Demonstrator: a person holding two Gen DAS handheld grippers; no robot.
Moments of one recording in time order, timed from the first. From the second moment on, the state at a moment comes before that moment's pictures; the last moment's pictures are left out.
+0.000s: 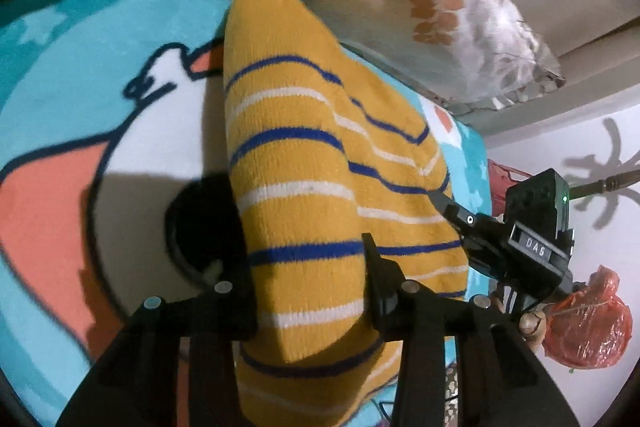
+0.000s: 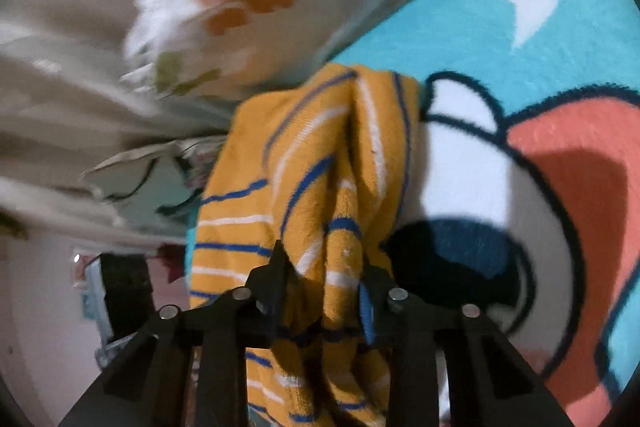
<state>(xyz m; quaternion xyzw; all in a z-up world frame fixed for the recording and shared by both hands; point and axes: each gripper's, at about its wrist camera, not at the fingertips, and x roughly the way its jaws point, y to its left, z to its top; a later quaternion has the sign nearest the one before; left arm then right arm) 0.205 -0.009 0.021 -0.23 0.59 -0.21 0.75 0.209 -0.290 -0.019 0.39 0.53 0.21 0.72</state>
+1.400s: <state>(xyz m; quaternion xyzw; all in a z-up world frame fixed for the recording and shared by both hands) 0.011 0.039 0.087 -0.12 0.47 0.05 0.87 0.143 -0.231 0.033 0.18 0.50 0.20 0.82</state>
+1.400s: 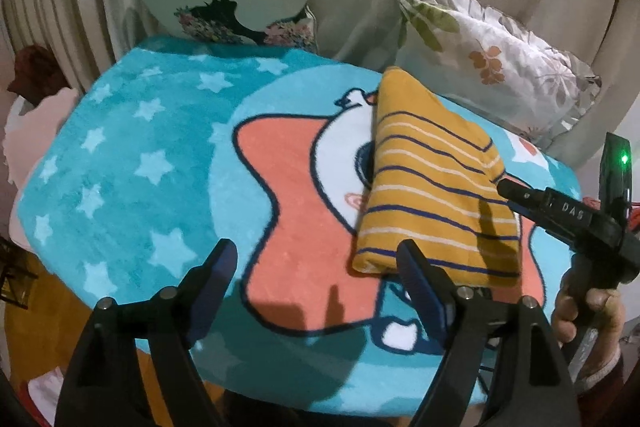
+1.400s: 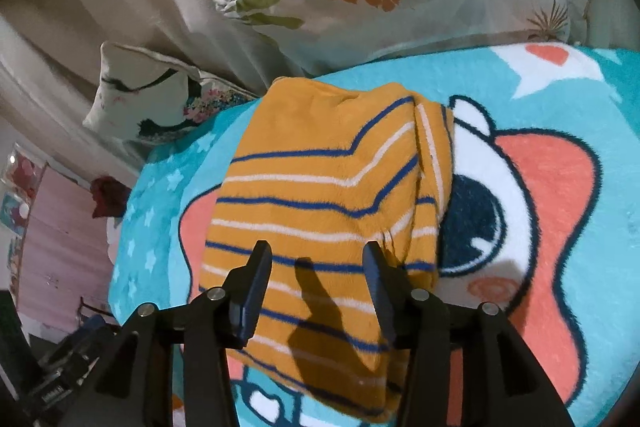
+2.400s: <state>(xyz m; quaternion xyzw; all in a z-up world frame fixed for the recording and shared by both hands) 0.051 0.058 0.077 -0.10 0.48 -0.03 0.87 0.100 -0.204 0.046 0.11 0.52 0.10 0.84</state>
